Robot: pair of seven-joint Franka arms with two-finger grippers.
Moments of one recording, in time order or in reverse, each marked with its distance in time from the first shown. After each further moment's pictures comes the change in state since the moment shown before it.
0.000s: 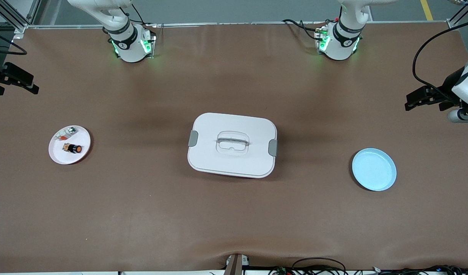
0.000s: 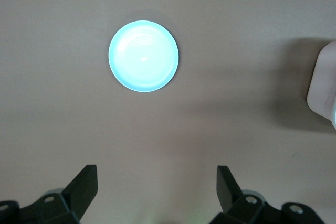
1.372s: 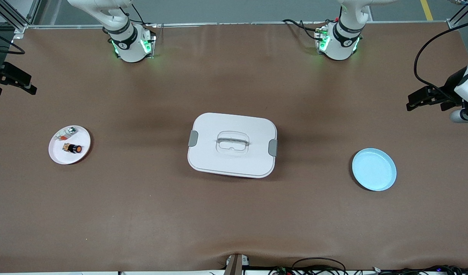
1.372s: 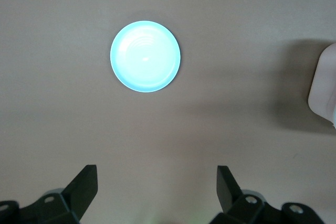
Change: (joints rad) left arm 0.007 0.000 0.000 0.000 0.000 0.001 0.000; right arm -0.001 0.000 0.000 0.015 0.000 0.011 0.000
